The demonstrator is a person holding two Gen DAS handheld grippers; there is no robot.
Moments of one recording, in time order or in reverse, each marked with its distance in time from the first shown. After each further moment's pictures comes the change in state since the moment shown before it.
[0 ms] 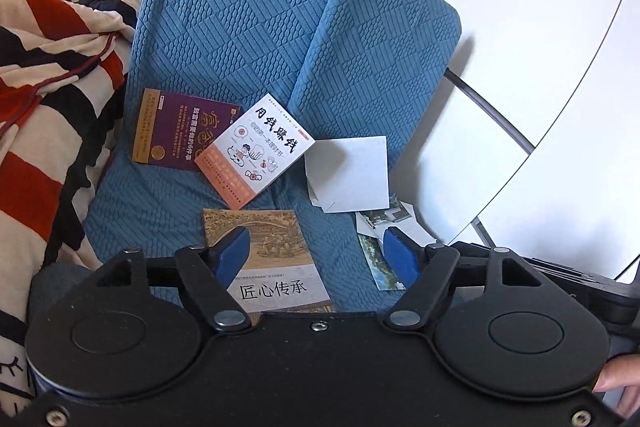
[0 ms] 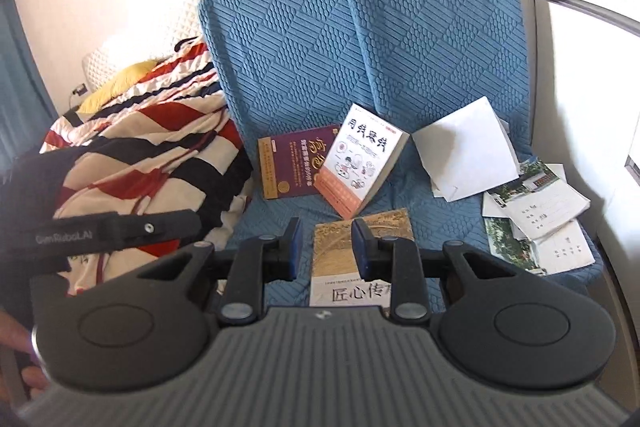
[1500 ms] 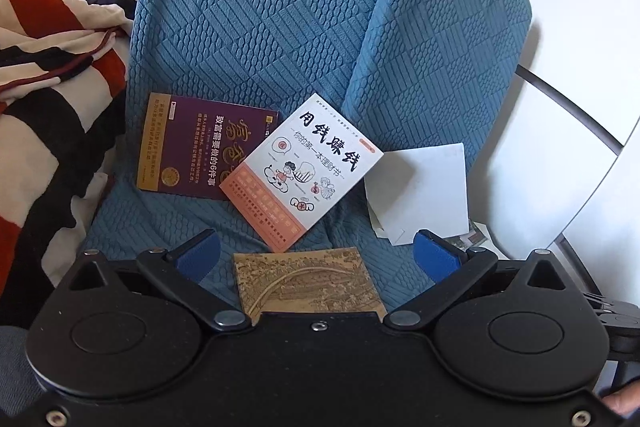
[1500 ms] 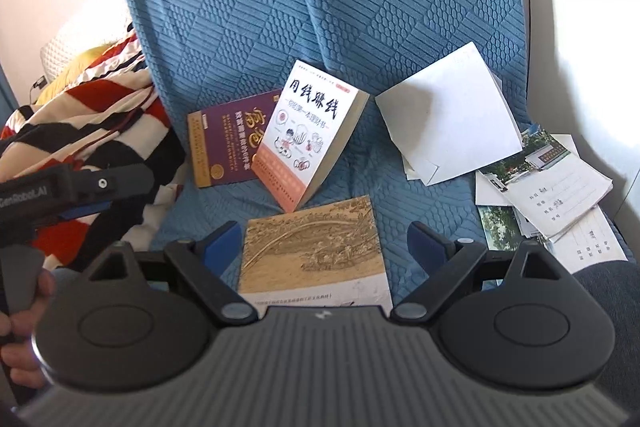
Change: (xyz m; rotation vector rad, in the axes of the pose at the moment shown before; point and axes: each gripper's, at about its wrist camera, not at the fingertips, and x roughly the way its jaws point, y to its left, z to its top) left arm 0.173 0.065 0.017 0.036 -0.041 0.090; right arm 0.149 -0.063 -0.022 0.038 0.039 -0.068
